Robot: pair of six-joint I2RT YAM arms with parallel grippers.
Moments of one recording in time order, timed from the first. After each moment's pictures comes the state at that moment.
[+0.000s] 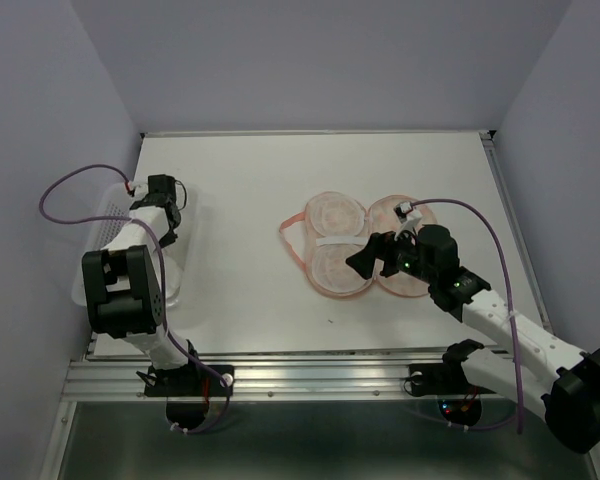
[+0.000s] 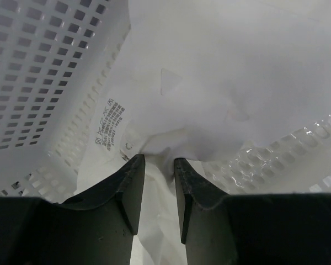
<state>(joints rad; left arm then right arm) 0.13 1.62 1.04 -0.56 -0.54 -0.34 0.51 0.94 0.53 0.05 -0.29 0.45</state>
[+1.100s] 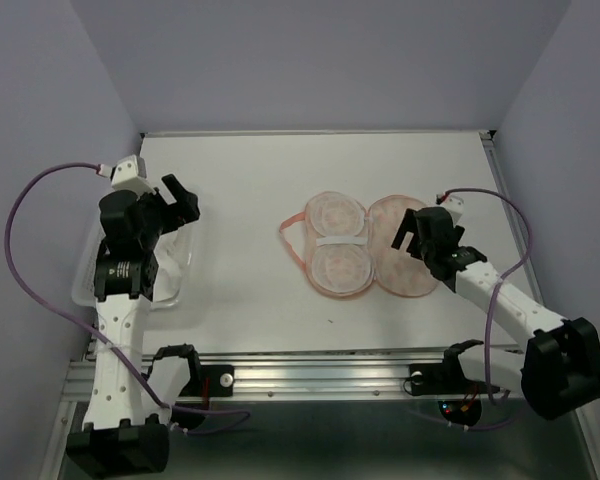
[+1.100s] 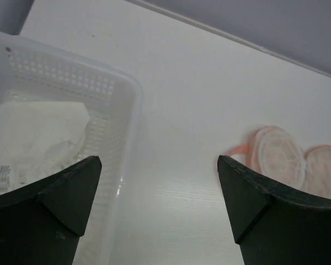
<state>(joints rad) 0.08 0.88 1.00 -0.45 0.05 -0.33 0.40 1.13 0.66 -0.23 0.40 0.55</state>
